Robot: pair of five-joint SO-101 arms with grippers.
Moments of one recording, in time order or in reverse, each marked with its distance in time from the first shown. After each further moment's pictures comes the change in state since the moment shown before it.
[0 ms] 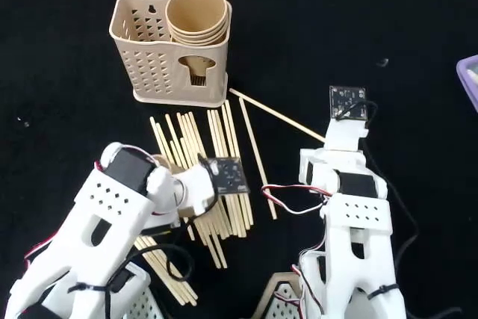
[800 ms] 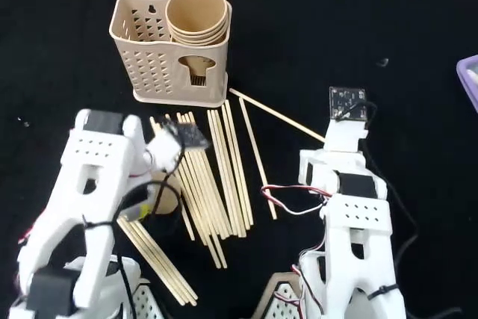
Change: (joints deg) left arm -20.2 17.5 -4.9 0.2 -4.0; right arm 0.0 0.0 0.4 0.0 0.0
